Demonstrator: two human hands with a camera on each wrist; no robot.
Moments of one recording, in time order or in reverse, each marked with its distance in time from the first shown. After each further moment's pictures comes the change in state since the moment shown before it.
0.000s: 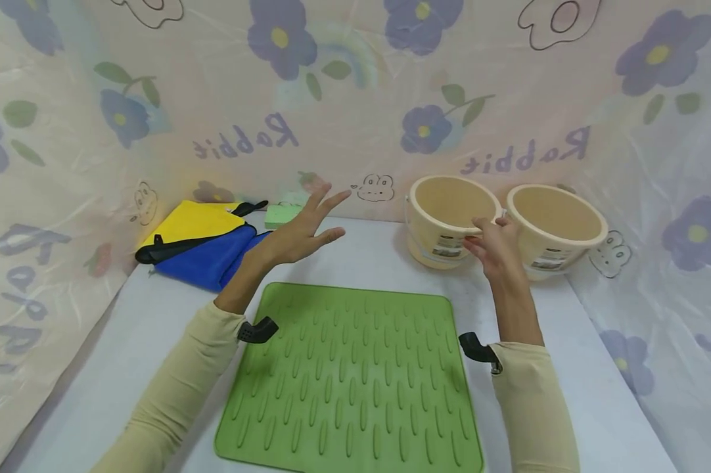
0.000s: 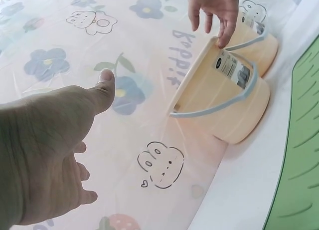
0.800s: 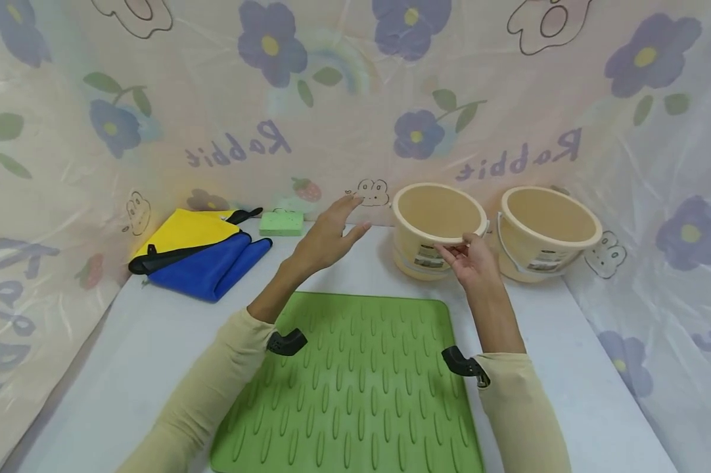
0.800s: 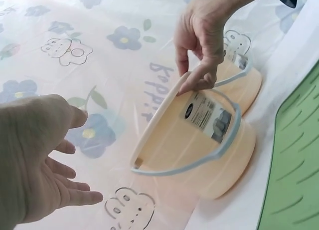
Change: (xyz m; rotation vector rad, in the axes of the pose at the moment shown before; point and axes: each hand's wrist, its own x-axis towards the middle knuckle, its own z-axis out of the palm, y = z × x) left_hand 0.039 0.043 0.037 -0.018 0.180 -0.082; right_hand -0.001 0.018 0.012 0.664 0.010 0.302
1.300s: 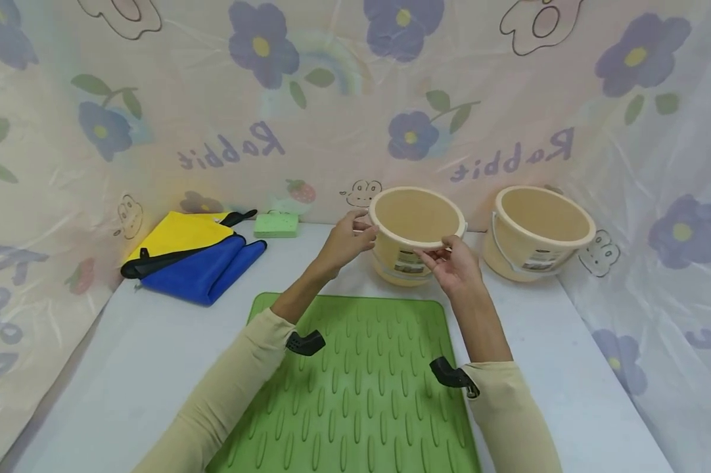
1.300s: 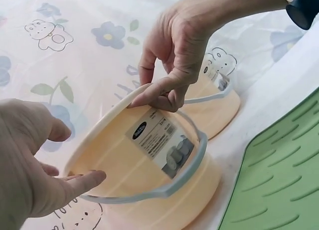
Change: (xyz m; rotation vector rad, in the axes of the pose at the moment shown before) left_hand 0.020 0.003 0.045 -0.579 0.031 -0.277; right_hand -0.004 0.025 0.009 -0.062 -0.032 -0.008
